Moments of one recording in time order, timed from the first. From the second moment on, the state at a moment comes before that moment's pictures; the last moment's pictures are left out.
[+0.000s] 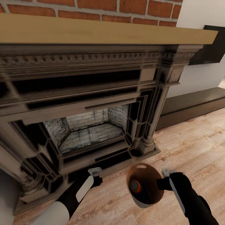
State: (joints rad) left arm -0.59 -0.09 -0.42 -0.74 0.75 0.58 0.52; right arm -0.38 -0.12 -0.04 -1.23 0.05 1.05 0.12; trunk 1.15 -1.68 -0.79
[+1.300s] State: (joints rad) left arm -0.58 -0.09 -0.42 -0.61 0.74 0.57 0.52; right arm -0.37 -0.12 -0.05 -0.90 0.06 0.95 0.11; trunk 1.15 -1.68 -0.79
